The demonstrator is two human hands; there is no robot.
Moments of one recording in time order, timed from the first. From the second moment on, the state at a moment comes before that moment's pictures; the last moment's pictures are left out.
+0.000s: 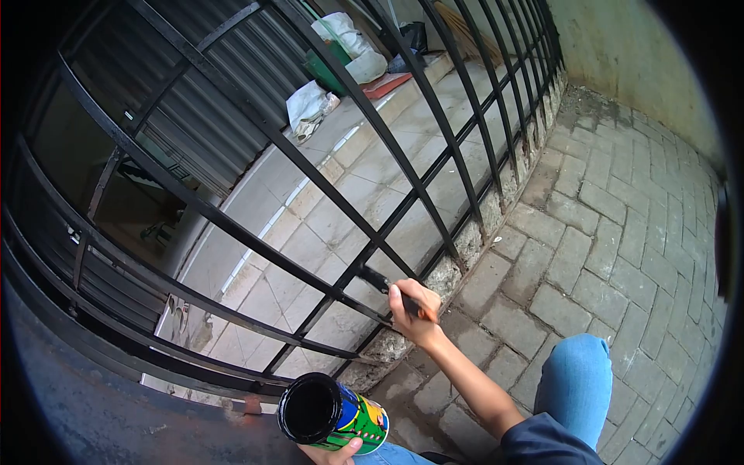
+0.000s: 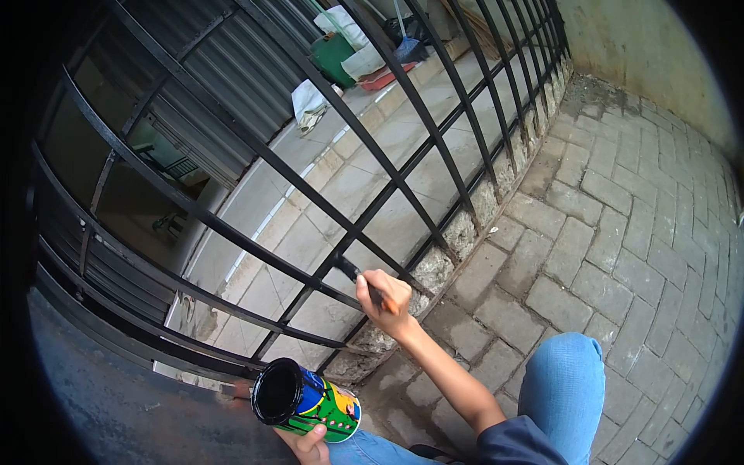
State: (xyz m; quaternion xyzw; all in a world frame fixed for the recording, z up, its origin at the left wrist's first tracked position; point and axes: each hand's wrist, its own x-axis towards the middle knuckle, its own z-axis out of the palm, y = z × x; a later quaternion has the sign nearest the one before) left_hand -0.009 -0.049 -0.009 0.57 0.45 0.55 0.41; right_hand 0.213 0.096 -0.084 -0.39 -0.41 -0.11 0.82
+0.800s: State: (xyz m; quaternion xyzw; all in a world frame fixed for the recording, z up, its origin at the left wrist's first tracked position) left_hand -0.013 -0.053 -0.007 0.56 0.46 0.54 0.43; right_hand 0.224 0.093 -0.077 -0.43 -0.48 -0.28 0.71
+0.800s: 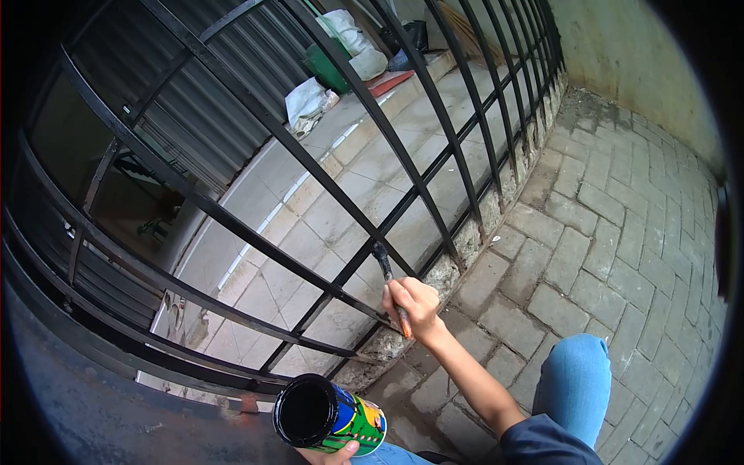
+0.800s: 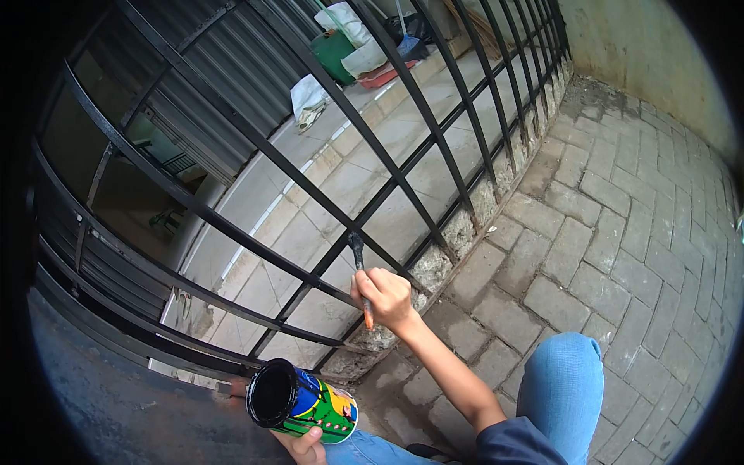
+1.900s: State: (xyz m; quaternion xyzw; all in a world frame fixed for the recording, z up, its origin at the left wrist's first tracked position) left_hand -0.011 -0.048 -0.010 0.58 0.43 0.55 0.42; right_hand 0.202 0.085 -0.094 -0.36 -0.35 0.11 0.86
